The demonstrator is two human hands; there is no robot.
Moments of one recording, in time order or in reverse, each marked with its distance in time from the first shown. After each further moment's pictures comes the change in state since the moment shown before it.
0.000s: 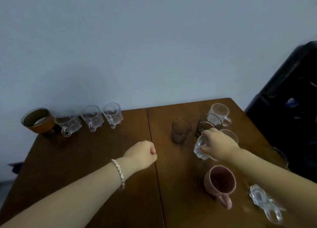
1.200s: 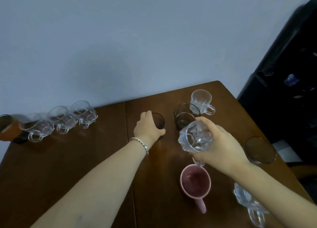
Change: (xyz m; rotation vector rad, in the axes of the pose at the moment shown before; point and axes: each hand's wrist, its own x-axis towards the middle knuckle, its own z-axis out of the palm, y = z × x) left_hand 0.118 0.102 0.049 -0.008 0.288 -0.116; right_hand -0.023 0.075 0.008 0.431 0.245 -0.075
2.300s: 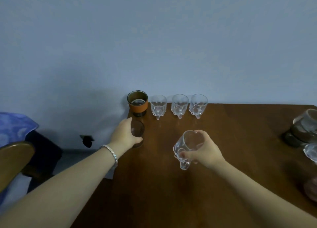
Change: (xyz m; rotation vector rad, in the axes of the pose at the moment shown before) left_hand -0.098 -0.456 -0.230 -0.172 0.160 -0.155; right_hand -0.019 -0.357 0.257 0.324 -0.238 0.110
